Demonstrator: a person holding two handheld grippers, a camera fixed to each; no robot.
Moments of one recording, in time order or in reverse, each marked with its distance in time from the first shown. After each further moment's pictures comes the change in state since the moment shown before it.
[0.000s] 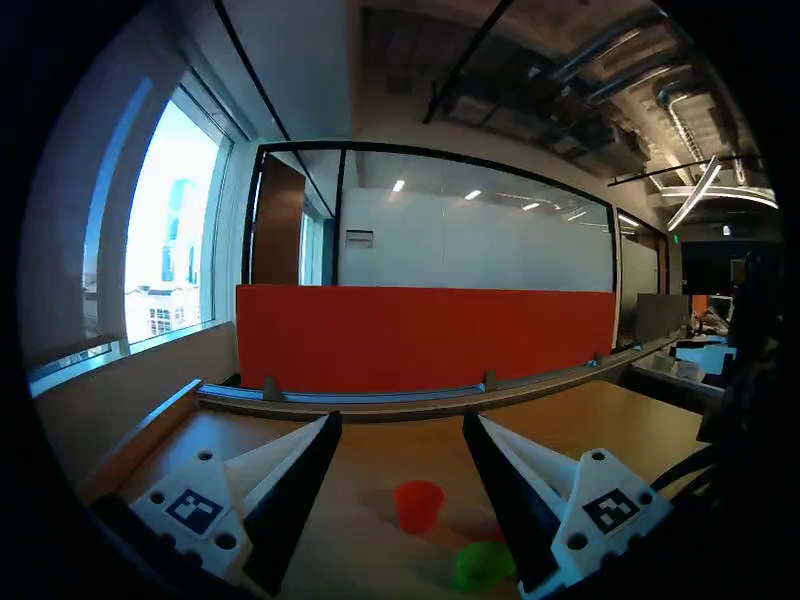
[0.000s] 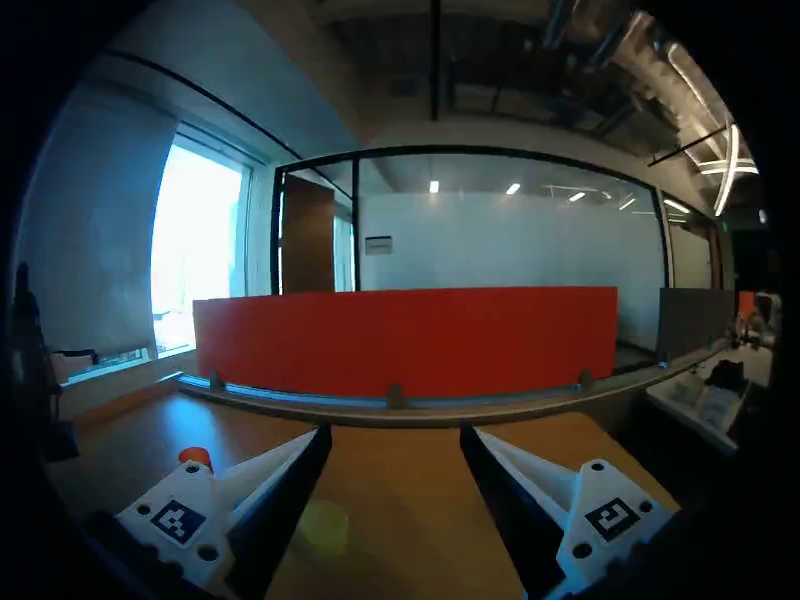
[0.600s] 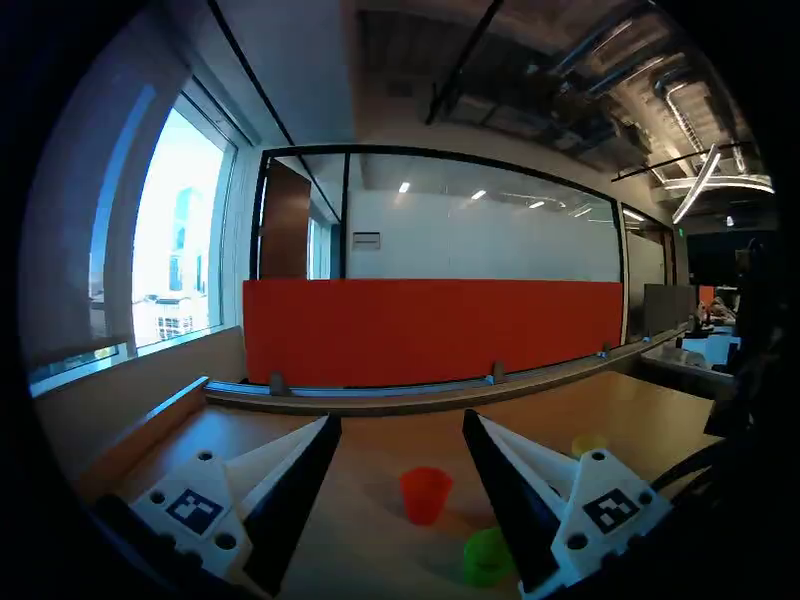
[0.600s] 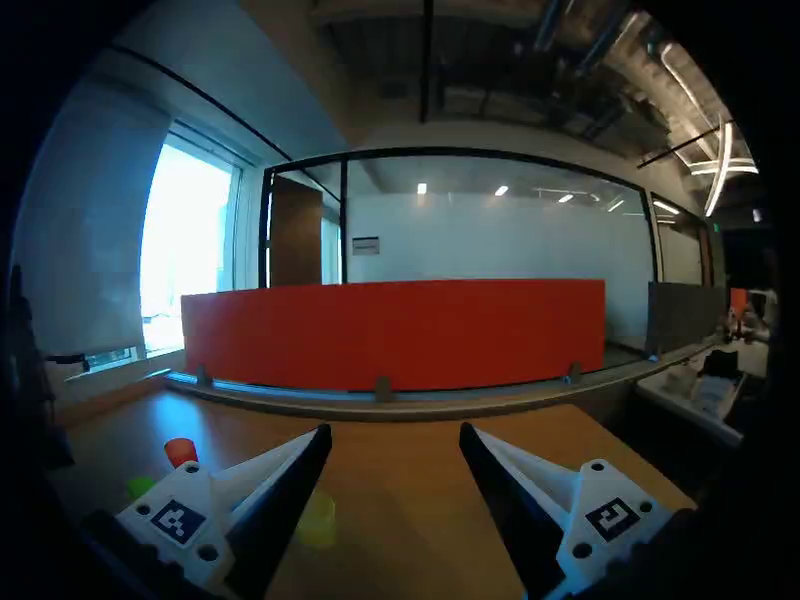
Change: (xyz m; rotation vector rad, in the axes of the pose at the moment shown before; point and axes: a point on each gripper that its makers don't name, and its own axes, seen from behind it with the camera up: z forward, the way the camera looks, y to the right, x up) left arm -0.029 0.003 -0.005 0.037 0.015 0.025; right arm -0.021 0.012 -0.002 -0.060 0.021 0.009
